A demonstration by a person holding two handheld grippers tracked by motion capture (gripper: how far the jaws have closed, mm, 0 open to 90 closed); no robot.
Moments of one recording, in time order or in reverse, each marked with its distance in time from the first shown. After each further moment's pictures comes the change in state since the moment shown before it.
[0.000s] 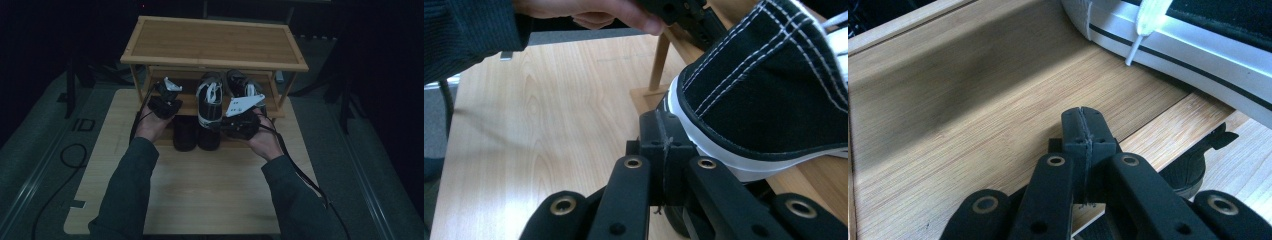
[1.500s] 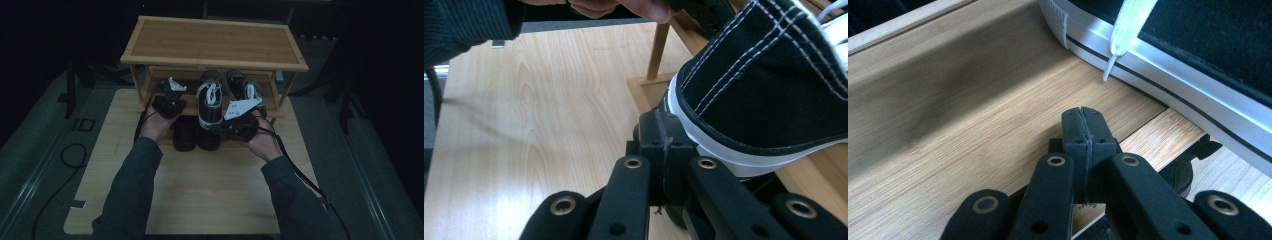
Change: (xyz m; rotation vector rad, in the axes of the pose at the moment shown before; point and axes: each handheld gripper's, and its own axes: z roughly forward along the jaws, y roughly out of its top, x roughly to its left) left arm -0.010 0.006 0.007 -0.031 -0.024 -0.023; right arm 0.001 -0.008 0.007 0.031 -0.018 -0.013
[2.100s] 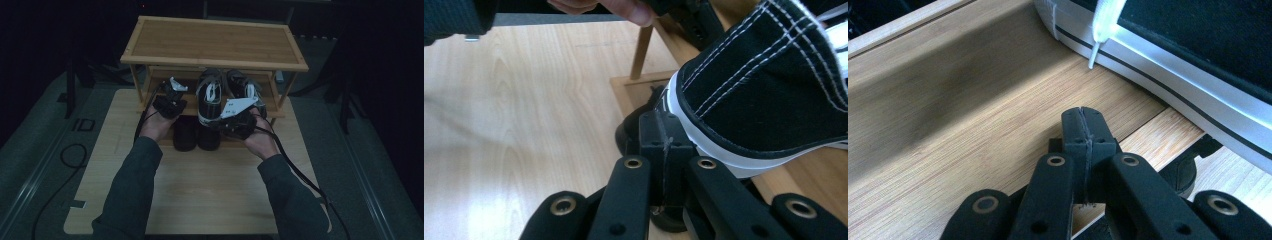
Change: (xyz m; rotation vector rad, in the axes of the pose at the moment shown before) left arm -0.001 0.001 0.000 0.014 0.013 0.018; right arm -0.002 0.006 0.006 0.012 -0.065 -0.034
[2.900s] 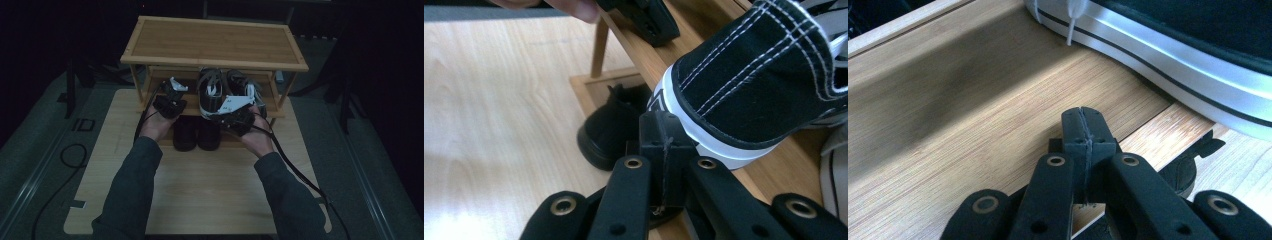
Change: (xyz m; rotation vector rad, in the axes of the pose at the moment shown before) left arm 0.001 0.000 -0.001 0.015 0.000 0.011; right arm -0.004 0.003 0.008 0.027 -0.149 0.019
